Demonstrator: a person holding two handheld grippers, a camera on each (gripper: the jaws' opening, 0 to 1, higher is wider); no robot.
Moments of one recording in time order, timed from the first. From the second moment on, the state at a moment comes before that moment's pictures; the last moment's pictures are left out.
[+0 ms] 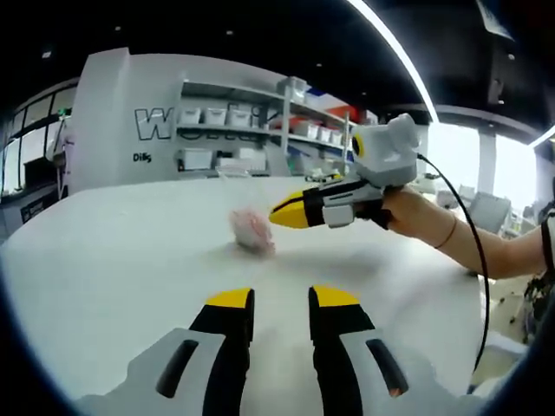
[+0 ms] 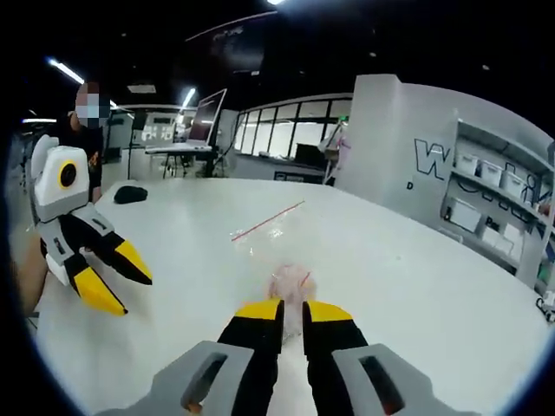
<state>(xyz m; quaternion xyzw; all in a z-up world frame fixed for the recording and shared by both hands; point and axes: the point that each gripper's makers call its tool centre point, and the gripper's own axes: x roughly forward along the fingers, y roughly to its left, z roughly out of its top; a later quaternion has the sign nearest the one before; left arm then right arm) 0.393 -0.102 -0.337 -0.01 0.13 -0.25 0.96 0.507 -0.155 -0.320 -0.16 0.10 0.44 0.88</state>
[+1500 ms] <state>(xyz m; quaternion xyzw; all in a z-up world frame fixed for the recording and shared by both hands) 0.387 -0.079 -0.325 0.00 0.12 -0.23 0.97 0.430 -0.162 -0.333 -0.15 0.14 0.49 0.85</state>
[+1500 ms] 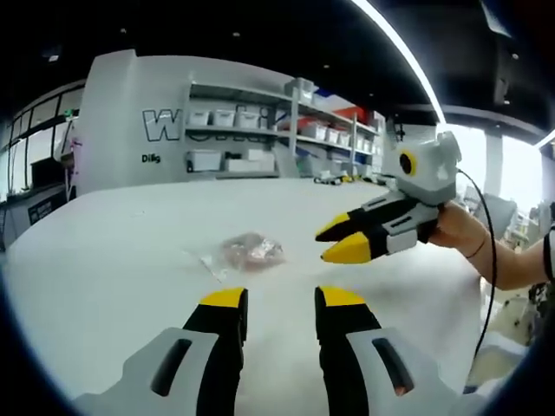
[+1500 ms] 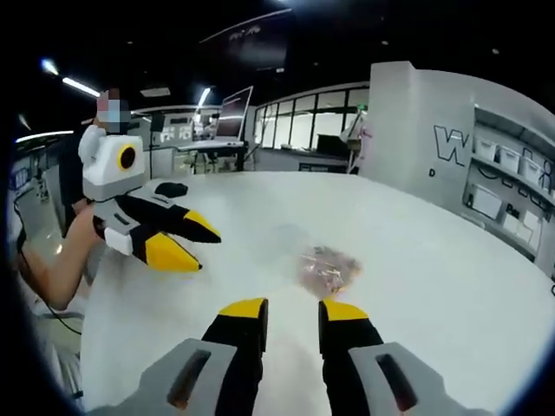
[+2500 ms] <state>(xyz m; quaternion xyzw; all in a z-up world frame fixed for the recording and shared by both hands) 0.354 -0.041 -0.320 0.01 0.06 -0.16 0.99 0.375 -0.195 -0.333 -0.11 0.11 0.47 0.87</state>
